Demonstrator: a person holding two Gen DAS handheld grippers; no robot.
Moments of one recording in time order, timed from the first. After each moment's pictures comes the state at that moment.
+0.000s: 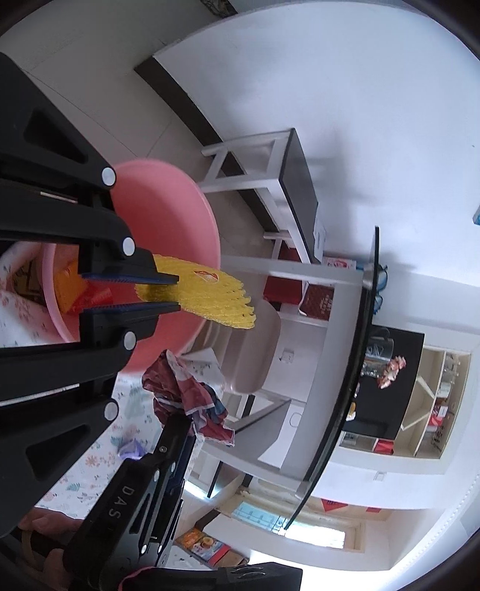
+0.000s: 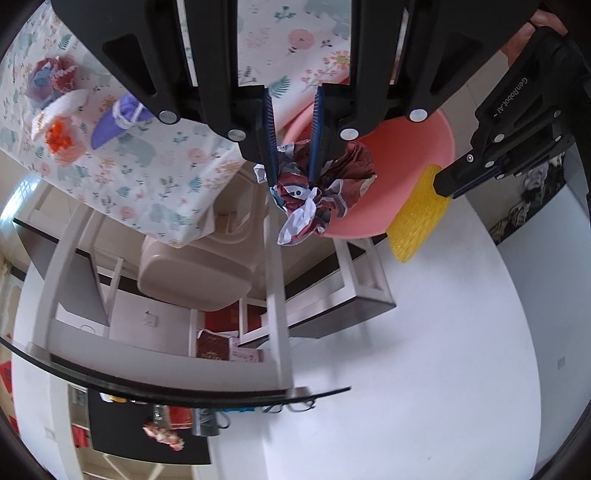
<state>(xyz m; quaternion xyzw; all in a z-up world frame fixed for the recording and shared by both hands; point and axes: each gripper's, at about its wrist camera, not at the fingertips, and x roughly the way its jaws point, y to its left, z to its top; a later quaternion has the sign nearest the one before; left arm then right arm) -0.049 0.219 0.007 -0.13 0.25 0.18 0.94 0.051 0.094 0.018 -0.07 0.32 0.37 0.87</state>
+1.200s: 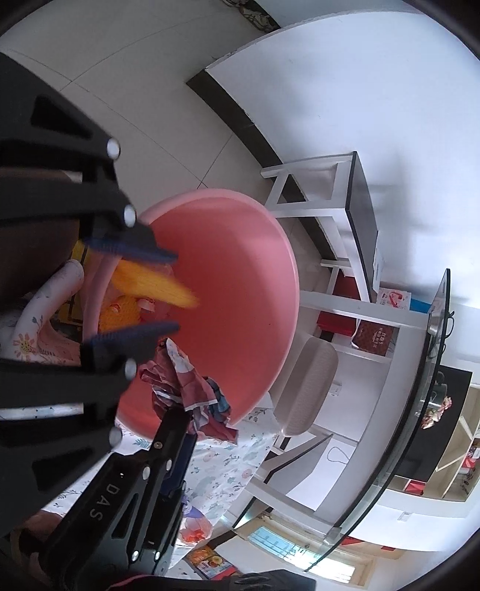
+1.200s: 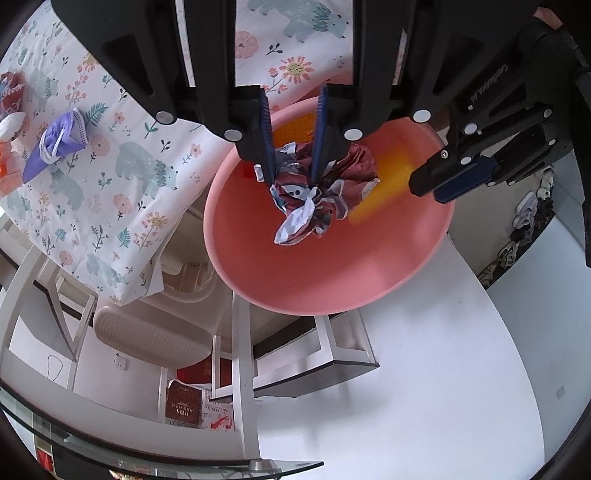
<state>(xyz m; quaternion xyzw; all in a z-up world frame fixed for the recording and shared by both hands) -0.050 0.252 -0.050 -0.17 0.35 0.21 0.90 0.050 0.143 -0.036 -0.10 0.42 0.39 0.82</state>
